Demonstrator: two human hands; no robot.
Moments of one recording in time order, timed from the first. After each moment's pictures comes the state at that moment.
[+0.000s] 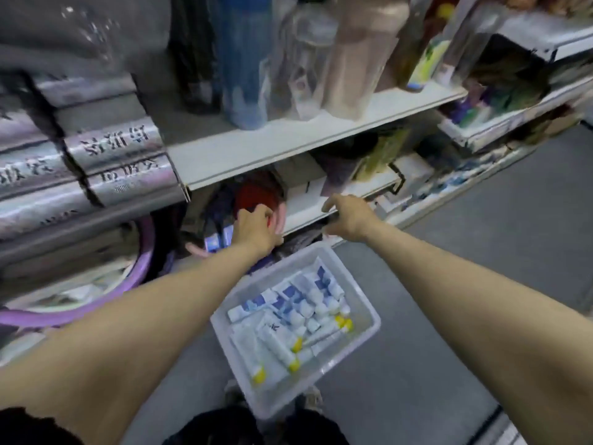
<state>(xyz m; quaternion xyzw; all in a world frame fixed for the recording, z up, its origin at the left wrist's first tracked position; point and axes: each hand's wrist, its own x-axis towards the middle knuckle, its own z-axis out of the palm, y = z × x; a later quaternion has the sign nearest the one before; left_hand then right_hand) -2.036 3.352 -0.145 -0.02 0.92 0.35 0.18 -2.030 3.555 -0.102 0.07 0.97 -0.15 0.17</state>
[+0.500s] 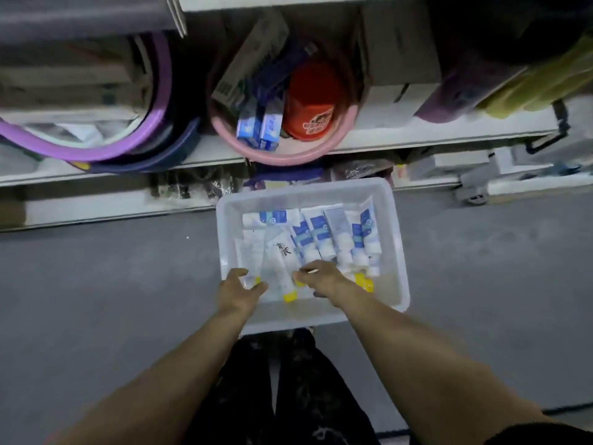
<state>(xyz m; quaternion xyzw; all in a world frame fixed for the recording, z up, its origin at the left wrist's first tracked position) -1.841 3.373 -0.358 -0.47 0.73 0.42 0.26 -1.919 3.546 -0.402 0.19 0.74 -0.37 0.53</state>
